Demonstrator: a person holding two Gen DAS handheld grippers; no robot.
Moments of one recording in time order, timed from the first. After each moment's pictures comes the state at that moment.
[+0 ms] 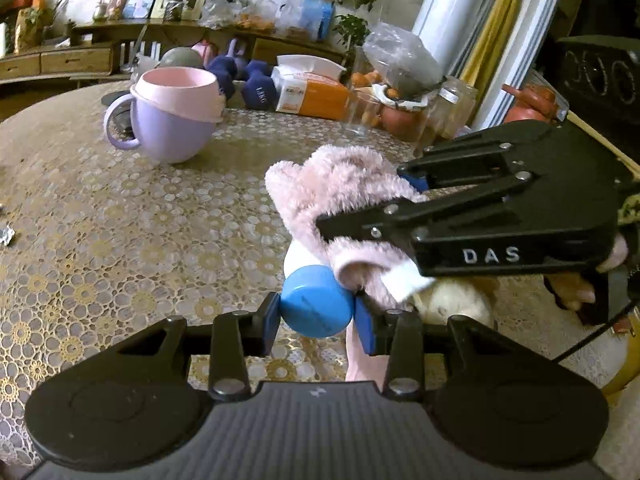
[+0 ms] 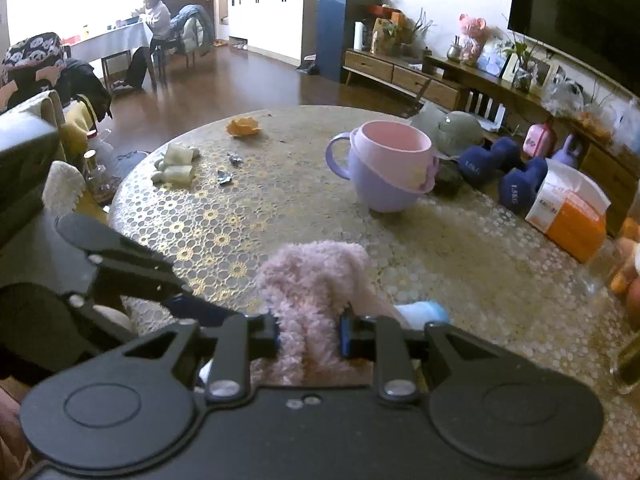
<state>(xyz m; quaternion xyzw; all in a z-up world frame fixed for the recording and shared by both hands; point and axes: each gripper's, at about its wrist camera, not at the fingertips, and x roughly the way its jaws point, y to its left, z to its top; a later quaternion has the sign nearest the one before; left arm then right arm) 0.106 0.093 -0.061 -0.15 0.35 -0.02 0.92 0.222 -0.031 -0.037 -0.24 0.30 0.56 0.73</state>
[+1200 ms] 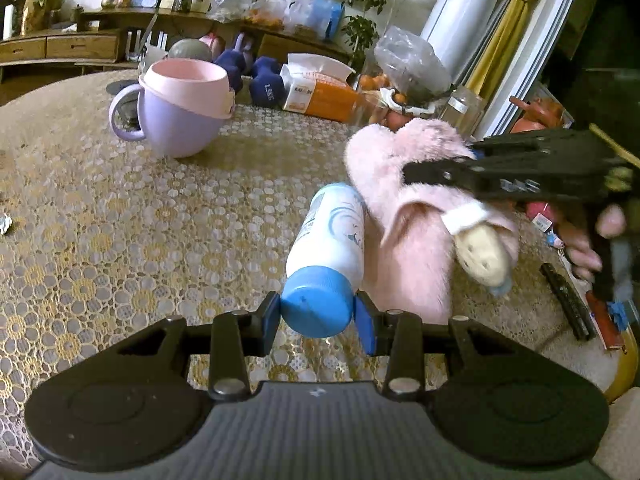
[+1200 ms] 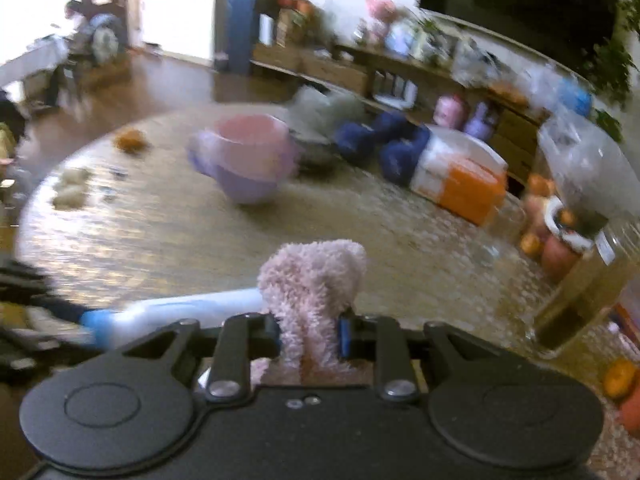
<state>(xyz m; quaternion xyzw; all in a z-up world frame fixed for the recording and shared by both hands) 0.110 0.100 -0.062 -0.17 0.35 -0.01 0.92 0.266 -0.077 -0.022 -0.22 0.30 0.47 0.80</state>
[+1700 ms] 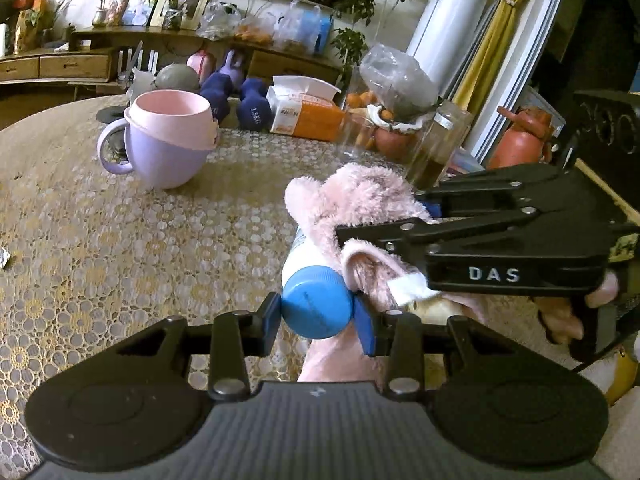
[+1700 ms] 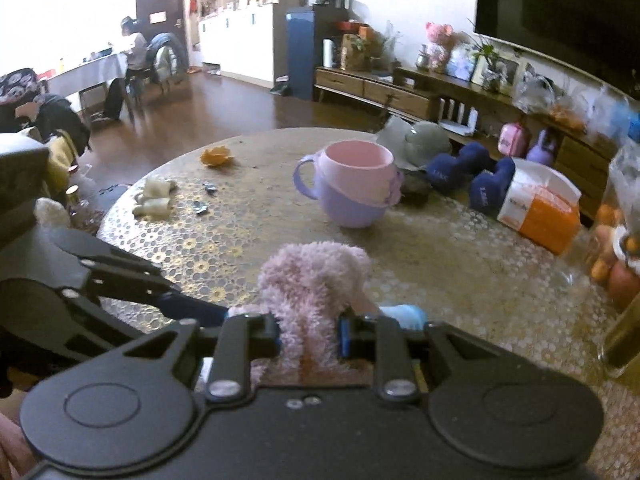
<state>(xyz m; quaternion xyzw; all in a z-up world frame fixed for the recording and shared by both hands) 0.118 0.095 -0.043 -0.16 0.33 -0.02 0.93 0.236 -0.050 -0.028 -0.19 0.30 0.53 0.77</state>
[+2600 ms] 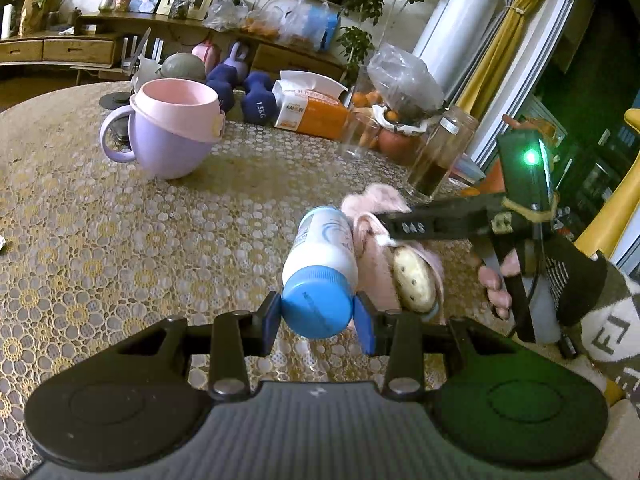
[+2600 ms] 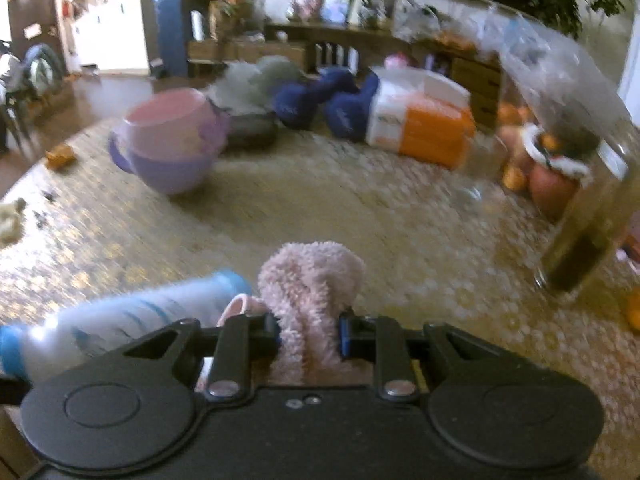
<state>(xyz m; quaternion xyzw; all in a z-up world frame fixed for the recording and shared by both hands) 0.119 0.101 -0.045 -0.19 0.34 -0.02 0.92 0.325 -0.068 -0.086 -0.17 0.38 0.35 0.84</state>
